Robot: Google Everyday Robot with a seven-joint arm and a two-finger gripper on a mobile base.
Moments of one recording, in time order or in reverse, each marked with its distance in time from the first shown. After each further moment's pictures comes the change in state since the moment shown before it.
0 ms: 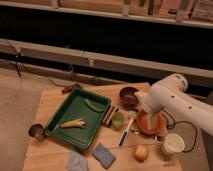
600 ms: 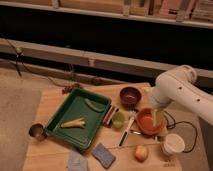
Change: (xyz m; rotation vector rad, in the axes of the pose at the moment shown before) arm 0.018 -0.002 -0.037 -0.023 0.030 0.089
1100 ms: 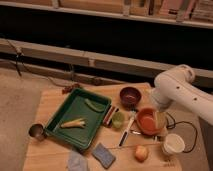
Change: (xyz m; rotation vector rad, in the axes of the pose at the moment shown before) arm 0.019 0.017 0.010 -0.064 0.067 0.074
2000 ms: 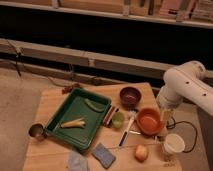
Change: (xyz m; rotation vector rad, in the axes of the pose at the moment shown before) arm 0.046 0.009 -0.015 -0.066 0.045 0.145
